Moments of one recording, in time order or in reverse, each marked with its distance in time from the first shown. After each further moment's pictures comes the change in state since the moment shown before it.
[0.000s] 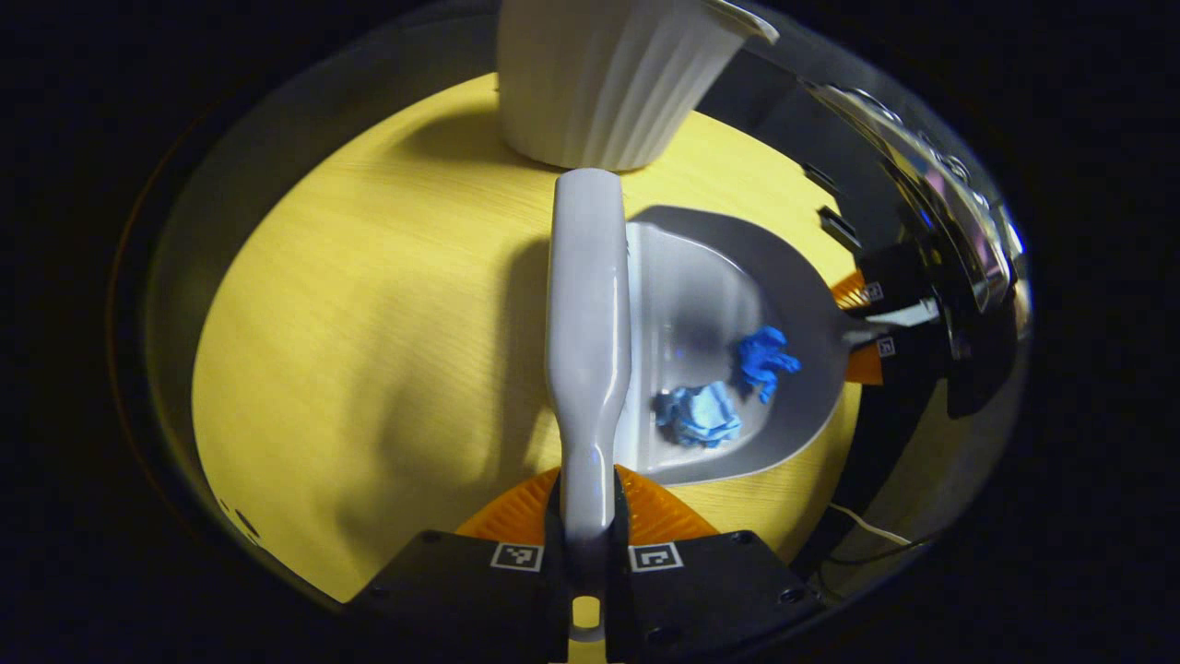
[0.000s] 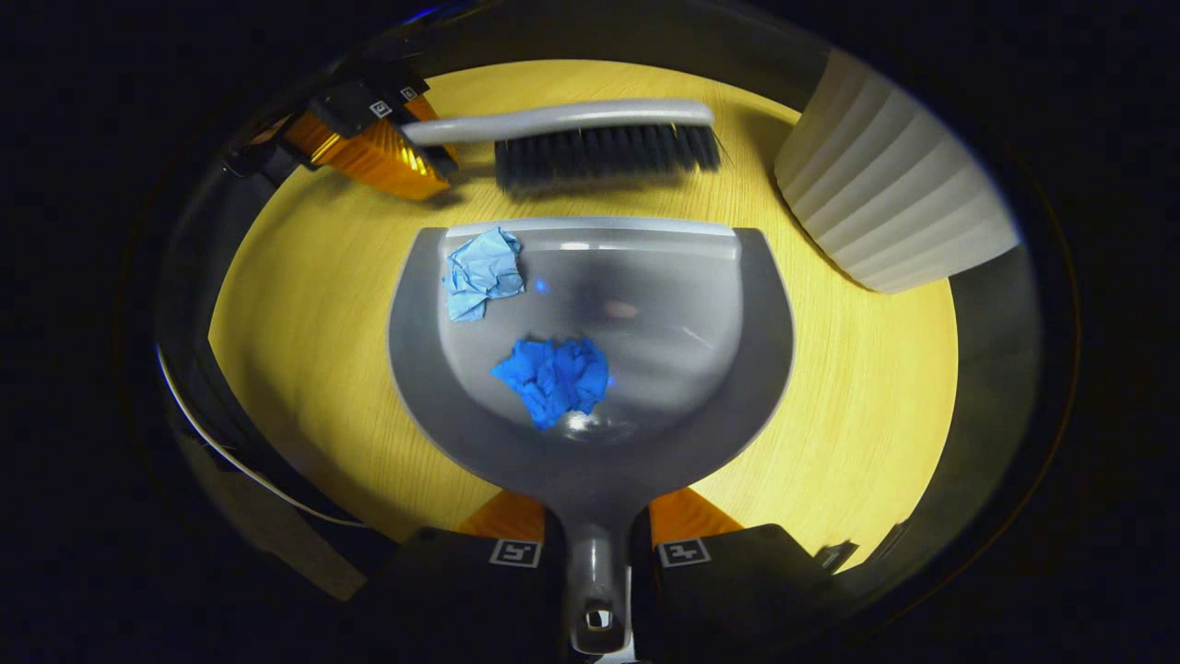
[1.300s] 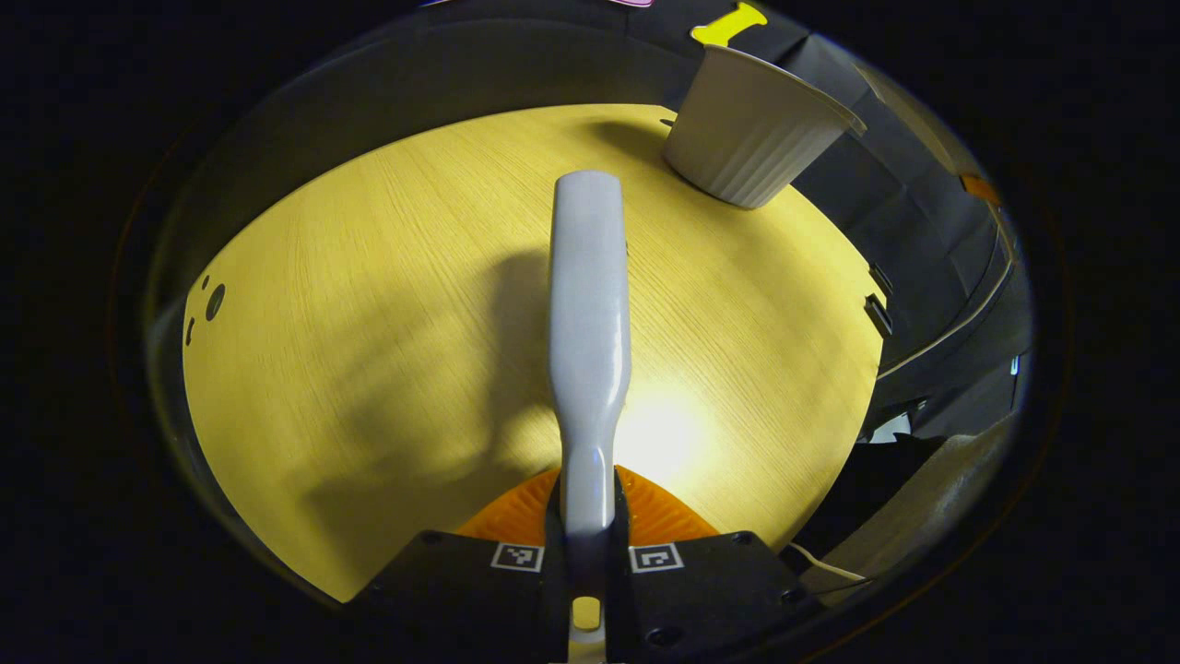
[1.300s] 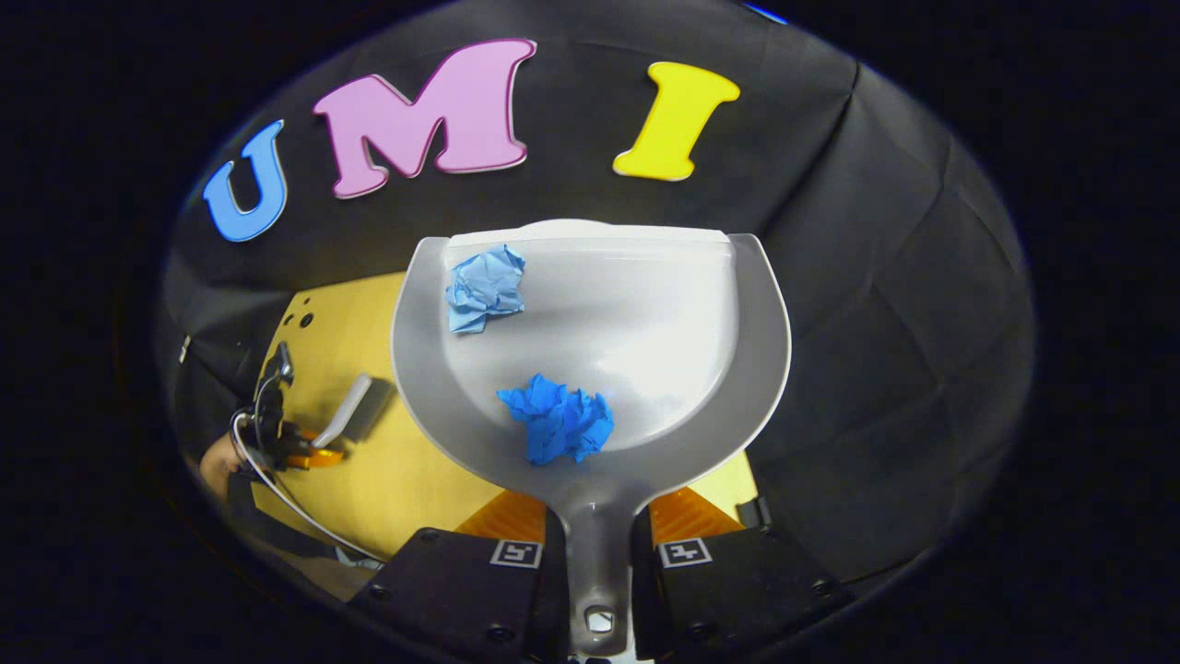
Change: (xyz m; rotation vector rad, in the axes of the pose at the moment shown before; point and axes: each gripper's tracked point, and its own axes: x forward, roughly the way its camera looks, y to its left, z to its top) left arm -0.005 0.022 -0.062 -0.407 -0.165 0.043; right arm -0.296 -0.177 0.075 0.383 -0.403 -0.354
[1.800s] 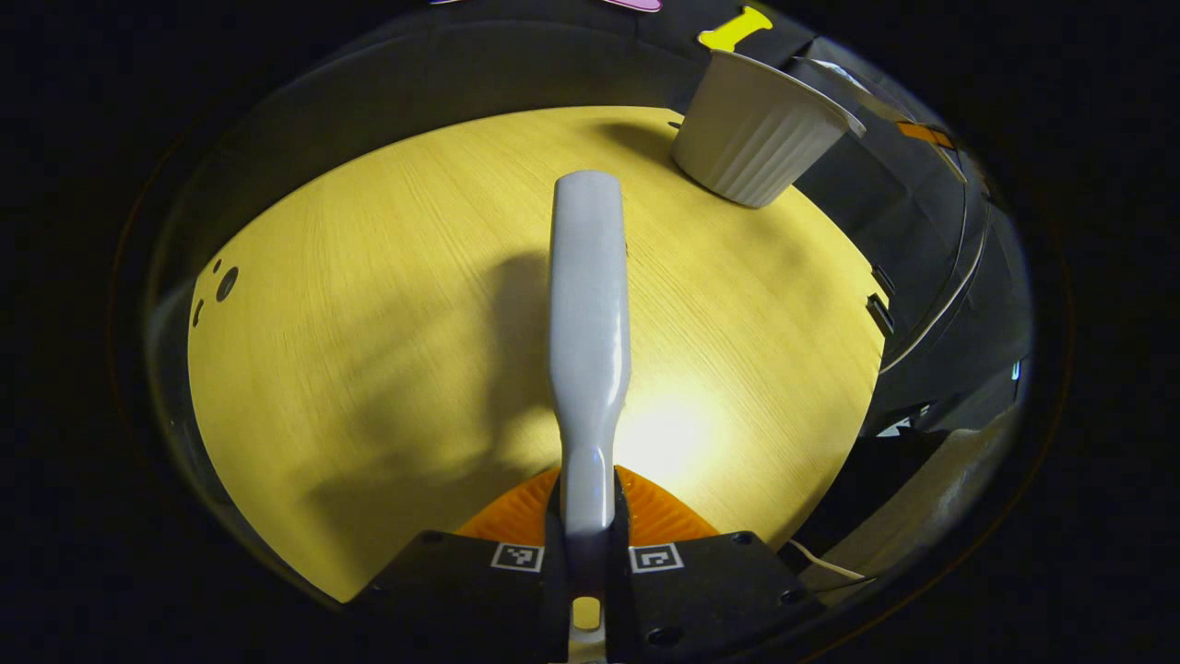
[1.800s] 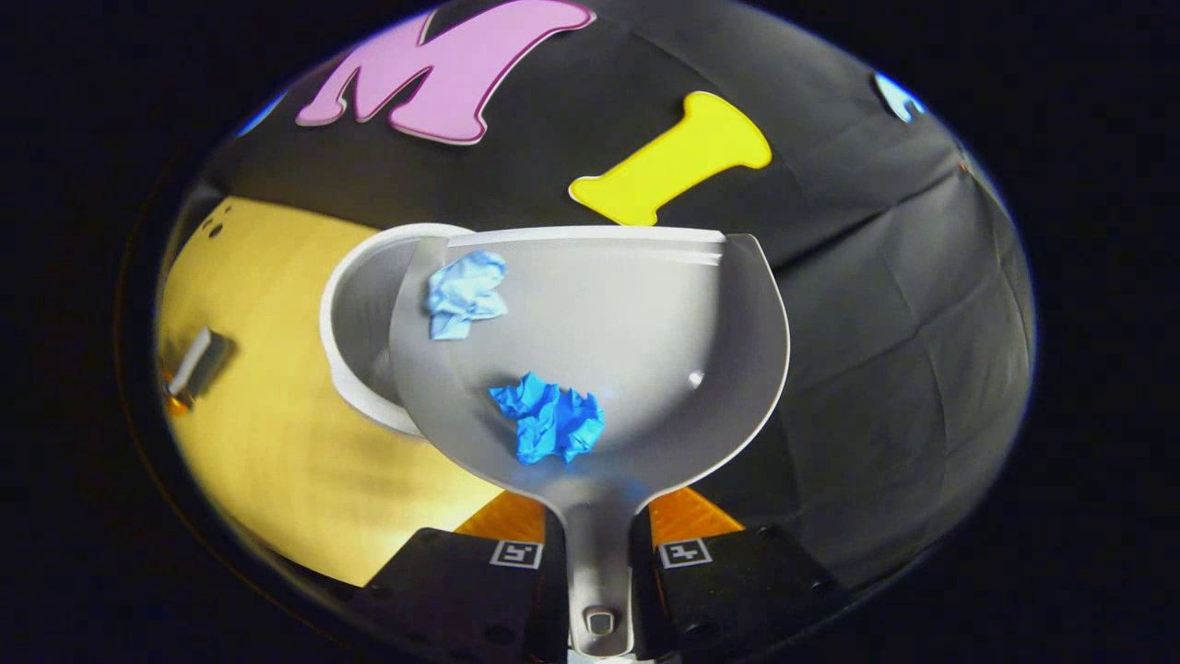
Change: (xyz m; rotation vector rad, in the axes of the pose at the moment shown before) left arm 0.003 -0.003 -0.004 -0.021 -0.003 0.013; right arm 0.026 -0.067 0.060 -0.423 -0.017 -0.316
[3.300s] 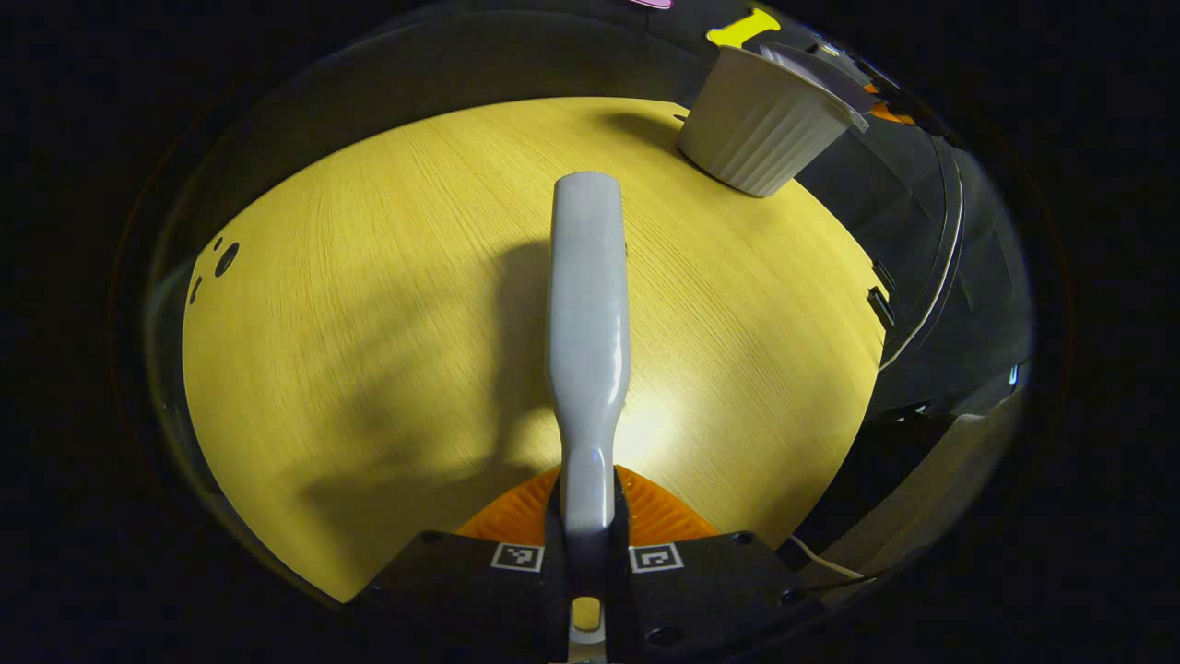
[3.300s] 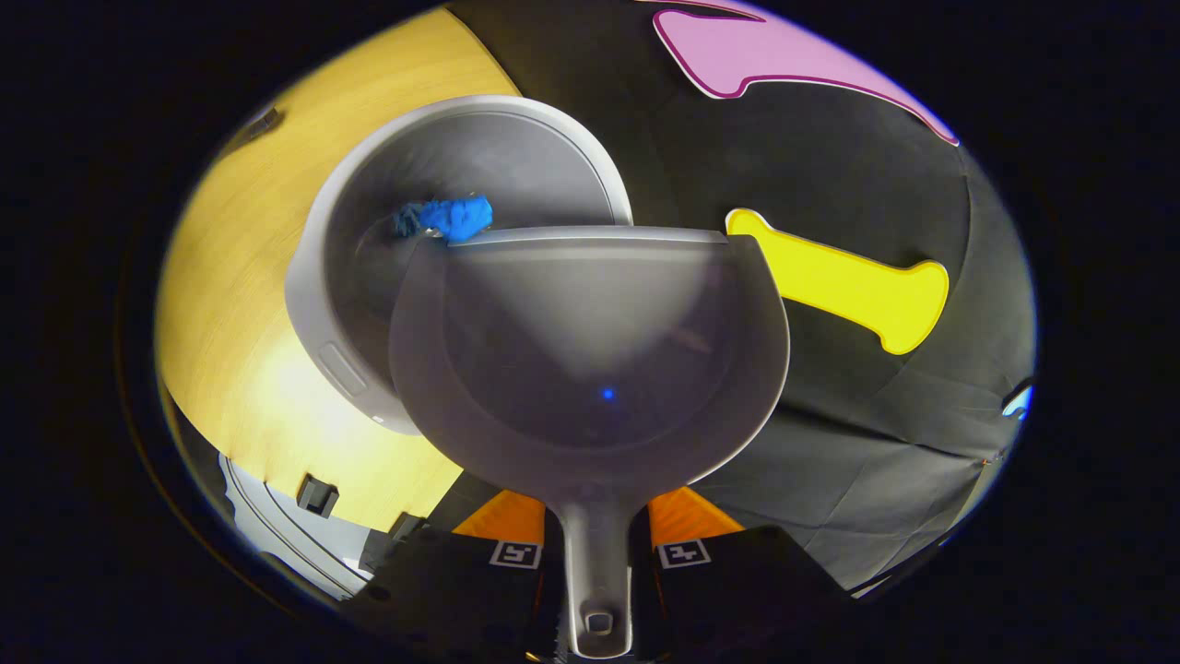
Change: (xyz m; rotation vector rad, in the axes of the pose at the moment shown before) left arm -0.006 0.004 0.010 0.004 0.014 -0.004; right arm 0.015 -0.032 0.022 -0.721 0.157 -0.037
